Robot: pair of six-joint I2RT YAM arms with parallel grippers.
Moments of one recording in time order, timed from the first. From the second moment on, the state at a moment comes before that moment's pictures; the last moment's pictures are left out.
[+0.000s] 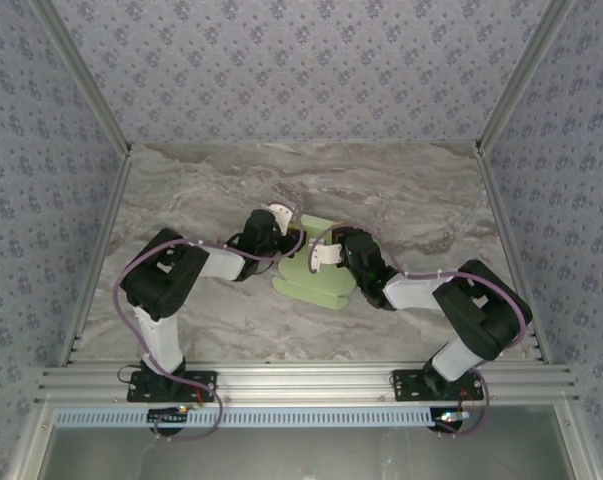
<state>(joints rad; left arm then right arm) -0.62 1.89 0.84 0.58 0.15 -0.26 0.69 1.57 0.55 0.70 0.34 -1.39</state>
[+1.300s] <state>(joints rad) -0.64 1.84 0.80 0.60 0.00 -0.21 0.71 1.53 0.58 0.60 0.32 -1.27</state>
